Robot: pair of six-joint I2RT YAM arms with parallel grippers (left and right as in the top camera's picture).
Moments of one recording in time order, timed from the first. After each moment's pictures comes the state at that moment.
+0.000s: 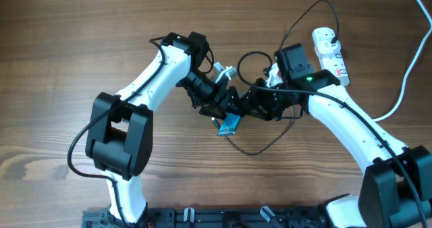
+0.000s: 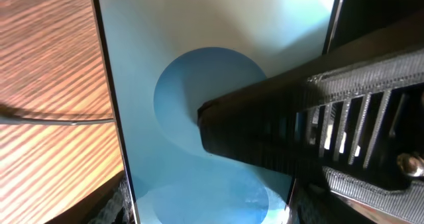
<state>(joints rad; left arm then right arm) -0.41 2.02 1.54 -1.32 0.92 0.07 0.35 1.60 1.07 -0.69 -0.66 0.85</state>
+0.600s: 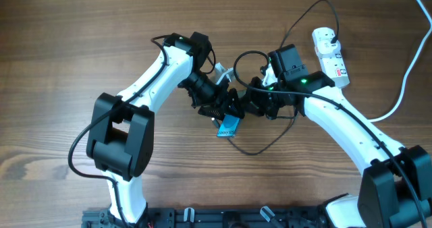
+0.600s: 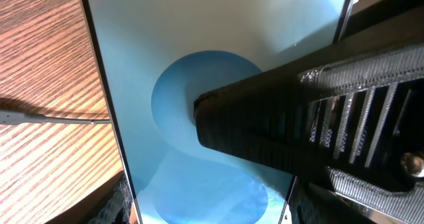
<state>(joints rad) -0.43 2.02 1.54 -1.31 0.86 0.07 0.39 1.60 1.07 -0.63 -0.62 0.92</state>
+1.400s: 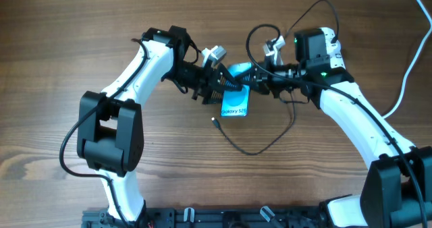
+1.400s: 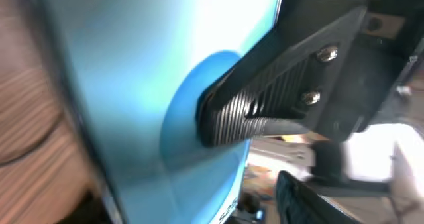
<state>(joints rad) -0.30 2.02 1.54 -1.31 1.37 0.07 0.24 1.60 1.07 -0.30 -1.00 0.83</state>
